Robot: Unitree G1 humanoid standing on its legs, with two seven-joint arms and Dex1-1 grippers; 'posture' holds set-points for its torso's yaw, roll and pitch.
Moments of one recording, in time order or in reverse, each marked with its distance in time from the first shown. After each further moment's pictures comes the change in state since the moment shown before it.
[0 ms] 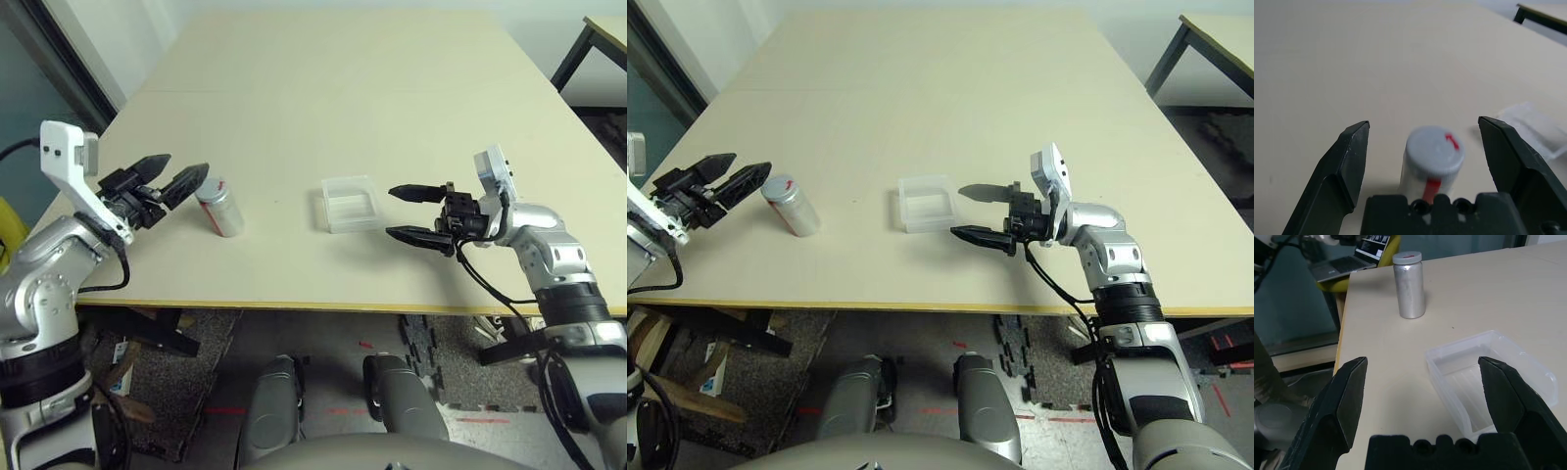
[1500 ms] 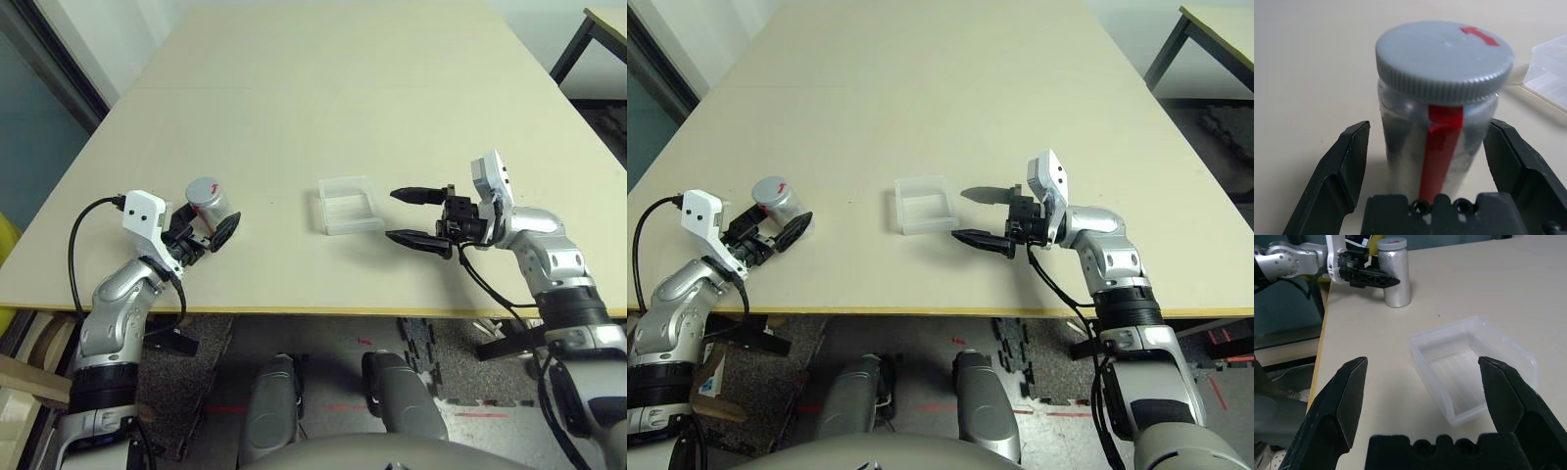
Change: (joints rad) left arm -0.003 -0.142 -0.272 0.417 0.280 -0.603 -0.071; right arm 0.026 -0.008 0.002 -0.017 -0.025 -0.050 -0.039
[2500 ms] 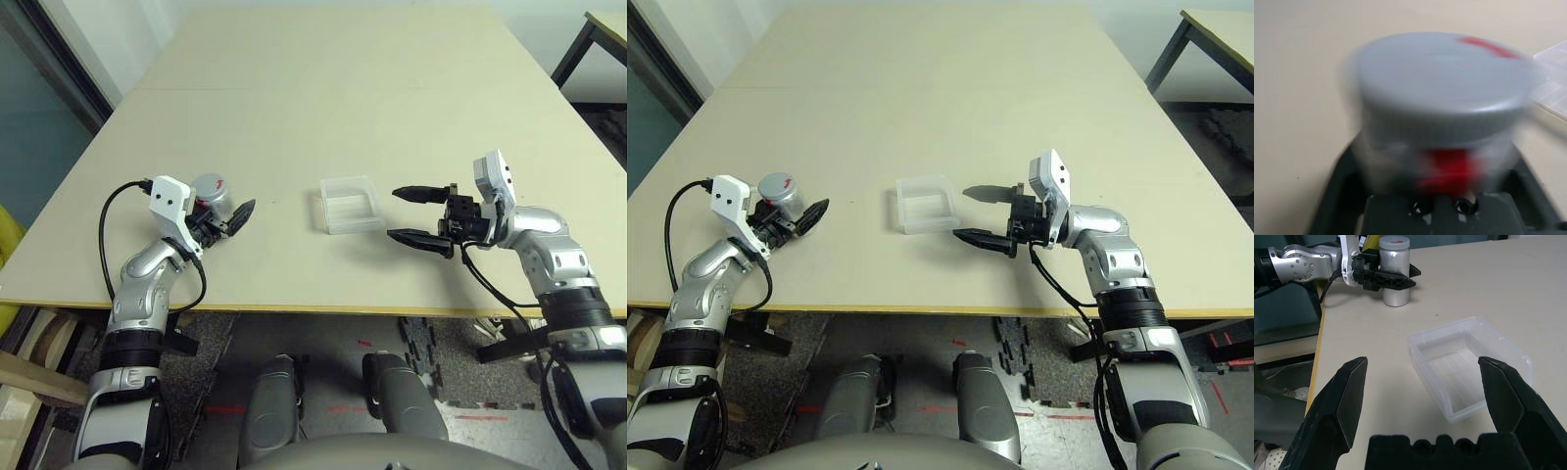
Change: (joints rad) left arm -0.139 -0.047 -0.056 0.185 0.067 -0.105 -0.021; right arm 0.004 -0.011 0.000 -0.004 -0.001 -0.007 -0.008
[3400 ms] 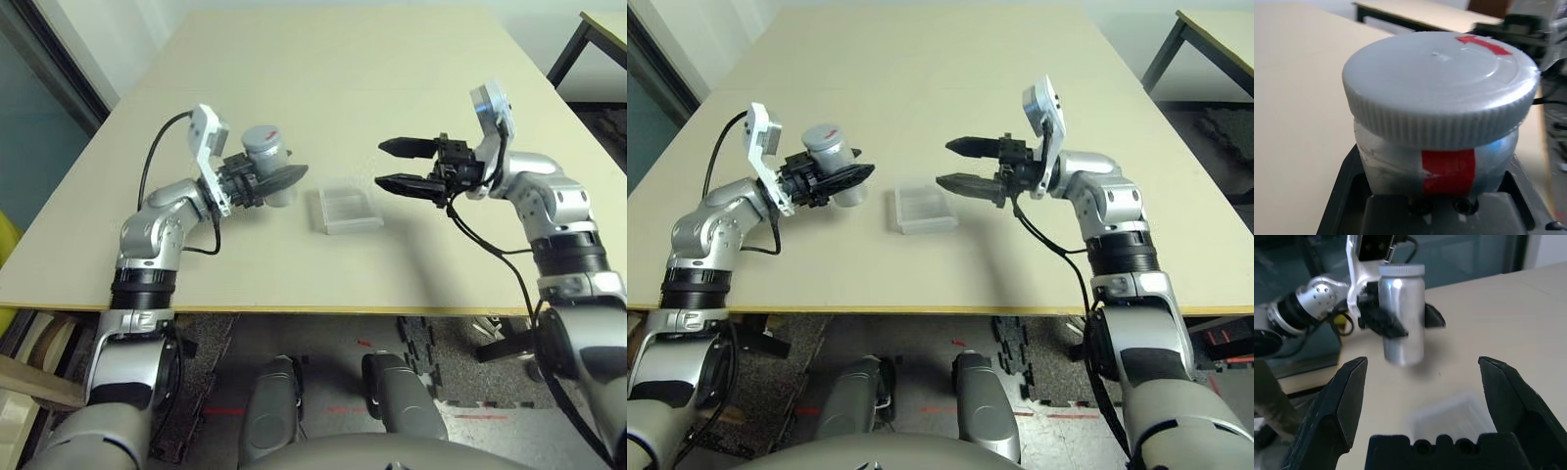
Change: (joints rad) left arm -0.375 0.009 -0.131 -0.087 -0.190 0.489 -0.370; right arm -0.396 0.066 0.016 0.129 0.056 0.348 -0.009
